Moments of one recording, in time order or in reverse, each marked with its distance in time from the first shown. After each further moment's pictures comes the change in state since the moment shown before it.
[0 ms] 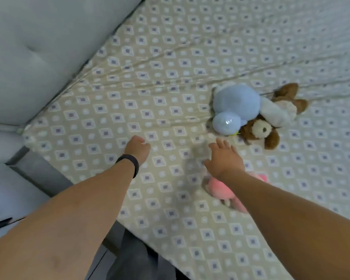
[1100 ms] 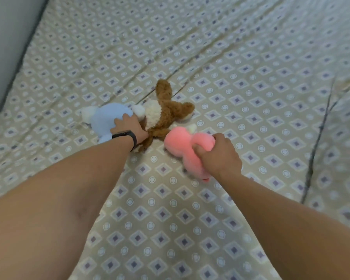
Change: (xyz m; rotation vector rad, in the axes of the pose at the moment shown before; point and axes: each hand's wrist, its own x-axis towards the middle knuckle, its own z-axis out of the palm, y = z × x) left_hand -0.069 0.262 0.294 1.114 0.202 0.579; right_hand -0.047 0.317 0.054 0.888 0.499 0.499
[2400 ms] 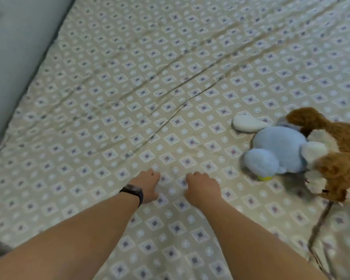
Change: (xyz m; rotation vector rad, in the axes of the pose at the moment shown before) left_hand -0.127 -0.103 0.113 0.075 -0.381 0.374; right_hand -0.077 -0.022 0.110 -0.632 -0.439 -0.425
